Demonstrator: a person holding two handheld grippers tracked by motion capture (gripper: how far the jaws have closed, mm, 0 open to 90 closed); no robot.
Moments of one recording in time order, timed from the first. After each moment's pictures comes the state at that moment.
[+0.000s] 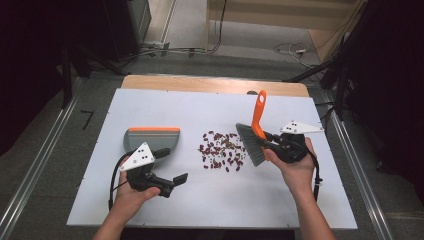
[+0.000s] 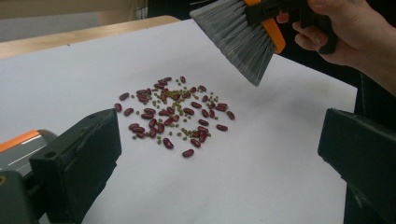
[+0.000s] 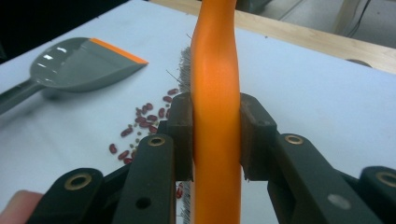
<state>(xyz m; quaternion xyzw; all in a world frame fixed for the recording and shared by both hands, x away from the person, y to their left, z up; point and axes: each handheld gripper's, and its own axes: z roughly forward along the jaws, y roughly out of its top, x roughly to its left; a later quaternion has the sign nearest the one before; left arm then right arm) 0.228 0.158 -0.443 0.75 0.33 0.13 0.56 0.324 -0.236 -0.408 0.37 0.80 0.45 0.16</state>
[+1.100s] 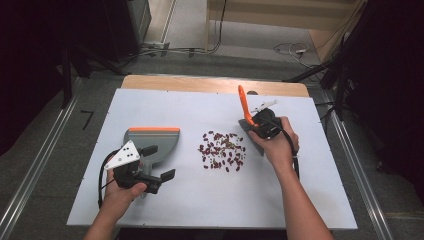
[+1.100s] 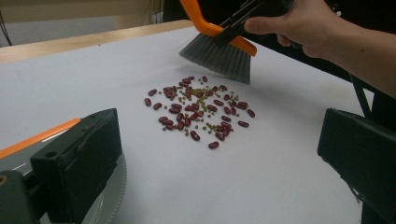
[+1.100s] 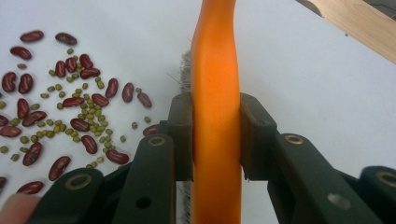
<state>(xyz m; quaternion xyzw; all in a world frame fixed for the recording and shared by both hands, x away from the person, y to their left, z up) 0.229 0.186 -0.444 0.74 0.34 0.15 0.57 0.406 -0.179 -0.428 0.41 0.86 0.22 0.23</state>
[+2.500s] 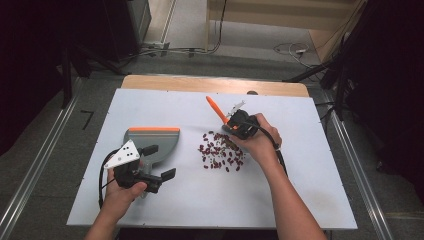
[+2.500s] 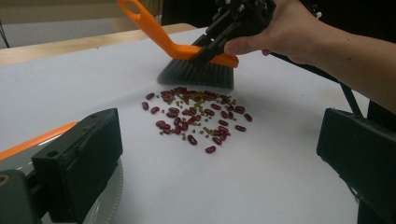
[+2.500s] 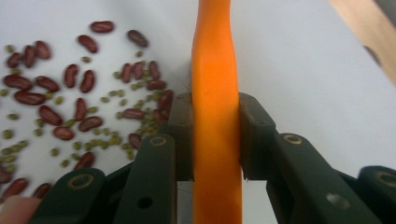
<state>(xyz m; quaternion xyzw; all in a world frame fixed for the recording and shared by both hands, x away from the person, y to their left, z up) 0.229 0.185 -0.443 0.73 0.34 0.14 0.57 0.406 -0.120 -0.435 0.30 0.91 0.17 0.21</state>
